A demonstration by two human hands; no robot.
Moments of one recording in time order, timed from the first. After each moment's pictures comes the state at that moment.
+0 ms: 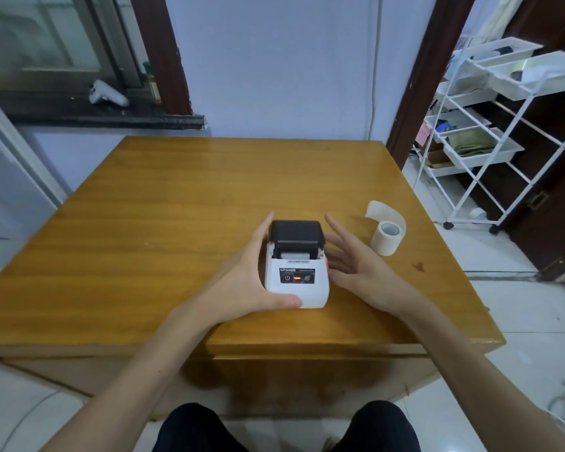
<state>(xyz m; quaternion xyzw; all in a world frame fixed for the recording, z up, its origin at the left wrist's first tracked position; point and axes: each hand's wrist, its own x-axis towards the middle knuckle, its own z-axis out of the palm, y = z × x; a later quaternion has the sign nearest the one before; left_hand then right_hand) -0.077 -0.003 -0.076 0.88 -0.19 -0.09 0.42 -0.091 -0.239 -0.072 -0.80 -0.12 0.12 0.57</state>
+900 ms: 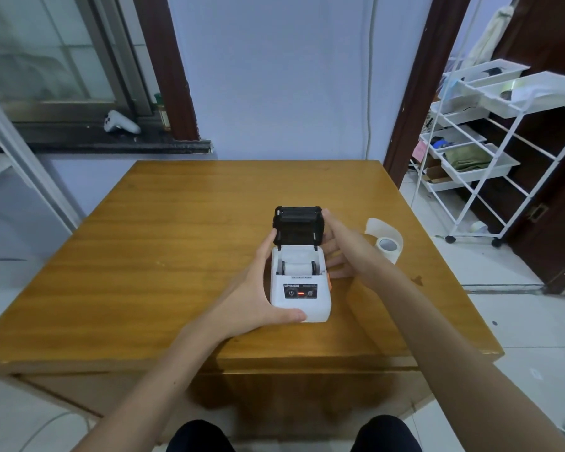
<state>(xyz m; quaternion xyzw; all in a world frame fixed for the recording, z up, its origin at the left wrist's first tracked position) -0.076 -0.001 -0.081 0.86 -0.21 -0.09 0.45 -0.043 -0.210 -0.032 -0.77 0.15 0.14 0.61</state>
